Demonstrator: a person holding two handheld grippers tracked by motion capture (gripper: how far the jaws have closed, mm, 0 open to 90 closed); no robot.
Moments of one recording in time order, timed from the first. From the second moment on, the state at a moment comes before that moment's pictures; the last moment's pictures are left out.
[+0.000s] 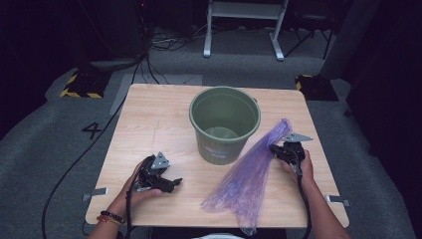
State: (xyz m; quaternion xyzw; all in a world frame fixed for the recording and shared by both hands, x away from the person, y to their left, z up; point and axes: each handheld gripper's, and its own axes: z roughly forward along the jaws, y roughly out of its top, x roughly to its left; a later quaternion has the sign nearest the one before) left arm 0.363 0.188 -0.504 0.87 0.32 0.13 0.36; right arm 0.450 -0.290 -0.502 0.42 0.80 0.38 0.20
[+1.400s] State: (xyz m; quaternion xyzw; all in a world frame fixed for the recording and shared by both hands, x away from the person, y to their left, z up) left arm 0.366 0.186 -0.504 0.87 0.32 0.13 0.36; right arm 0.437 -0.297 -0.468 0.39 0.76 0.45 0.26
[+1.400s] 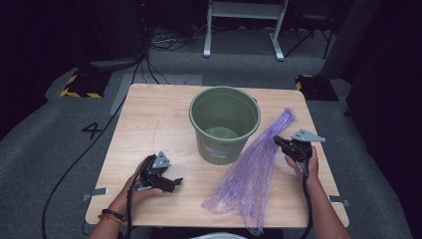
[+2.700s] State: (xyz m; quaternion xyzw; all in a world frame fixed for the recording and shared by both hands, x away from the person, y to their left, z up) left arm 0.366 0.186 -0.504 0.87 0.32 0.13 0.36; right arm 0.435 -0.293 -0.455 0.37 0.76 0.46 0.28
